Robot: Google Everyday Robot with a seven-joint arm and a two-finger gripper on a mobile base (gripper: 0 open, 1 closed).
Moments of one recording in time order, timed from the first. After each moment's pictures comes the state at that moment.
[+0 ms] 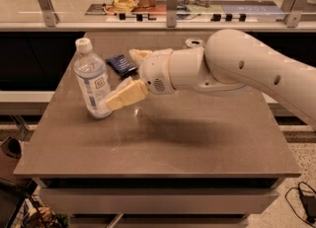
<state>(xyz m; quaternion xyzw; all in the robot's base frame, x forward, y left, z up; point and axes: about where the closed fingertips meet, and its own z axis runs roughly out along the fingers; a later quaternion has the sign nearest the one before) 0.531 0.095 0.912 -0.50 0.64 0.33 0.48</state>
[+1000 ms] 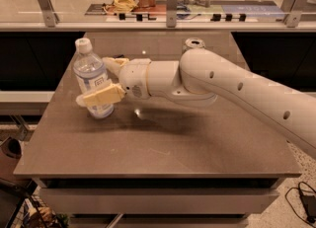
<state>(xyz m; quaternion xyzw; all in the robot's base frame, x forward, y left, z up) 0.548 0.151 0.893 -0.48 0.59 0.39 0.51</state>
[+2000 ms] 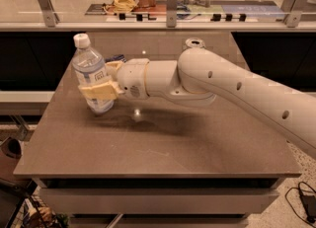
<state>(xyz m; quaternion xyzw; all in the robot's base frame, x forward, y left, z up) 0.544 0.158 0.895 -0.49 0.59 0.40 0.51</state>
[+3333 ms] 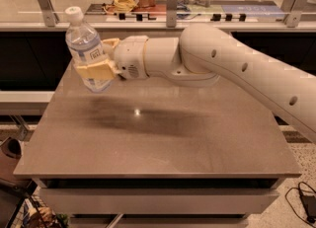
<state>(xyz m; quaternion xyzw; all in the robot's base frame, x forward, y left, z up) 0.550 0.158 0.947 -0.51 0.56 0.38 0.53</state>
